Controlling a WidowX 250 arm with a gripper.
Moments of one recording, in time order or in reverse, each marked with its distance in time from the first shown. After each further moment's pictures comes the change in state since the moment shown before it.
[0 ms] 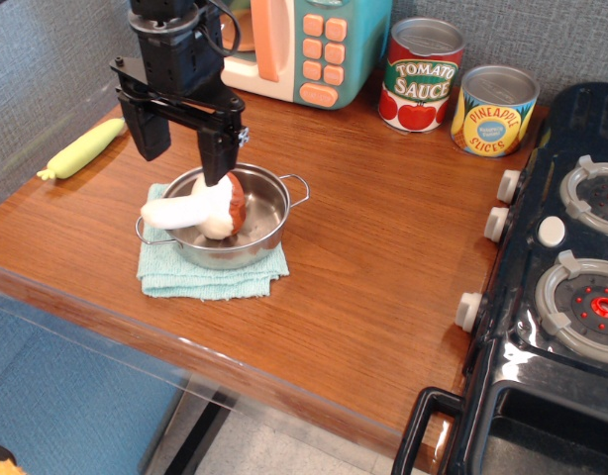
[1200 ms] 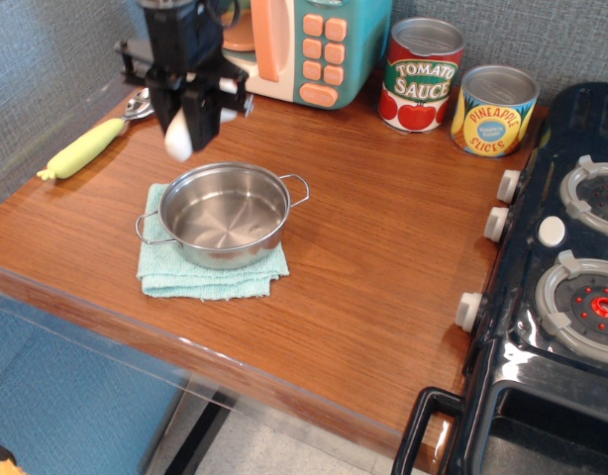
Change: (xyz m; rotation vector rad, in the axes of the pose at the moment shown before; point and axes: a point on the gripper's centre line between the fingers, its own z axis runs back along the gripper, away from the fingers) arm 0.021 0.016 -0.005 -0.011 0.009 0.087
